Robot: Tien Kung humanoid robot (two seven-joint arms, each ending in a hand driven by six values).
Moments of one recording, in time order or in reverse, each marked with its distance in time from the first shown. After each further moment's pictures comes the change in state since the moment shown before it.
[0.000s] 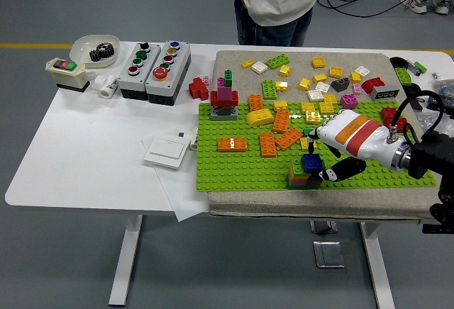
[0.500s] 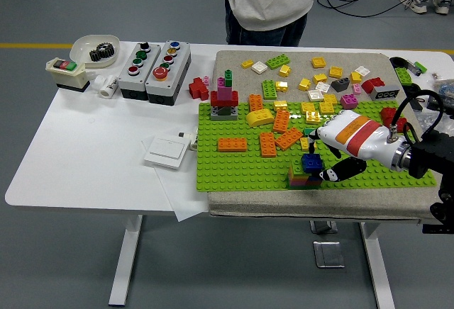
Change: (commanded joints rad) left arm -0.001 0.000 0.002 -0.001 -0.003 0.000 -0.001; right arm -0.001 0.003 0.006 -0.006 0.001 0.015 0.005
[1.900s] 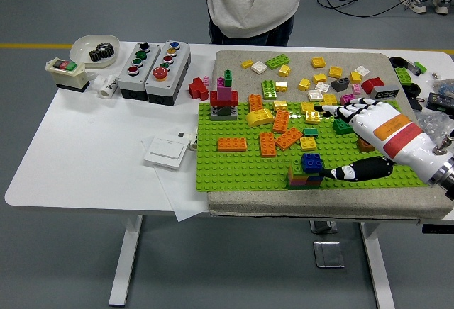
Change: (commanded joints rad) left arm -0.002 -0.001 -0.001 0.004 0.004 0.000 -0.004; right arm -0.370 -0.058 0.316 0.252 0.136 -0.185 0.020
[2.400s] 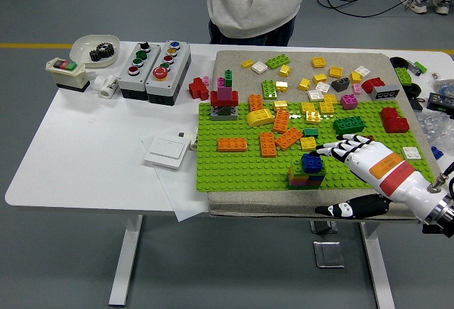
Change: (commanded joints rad) left arm 0.003 0.001 -0.010 0.001 0.019 -0.004 0.005; right arm -0.122 0.028 -0.005 0.007 -0.034 0.001 0.051
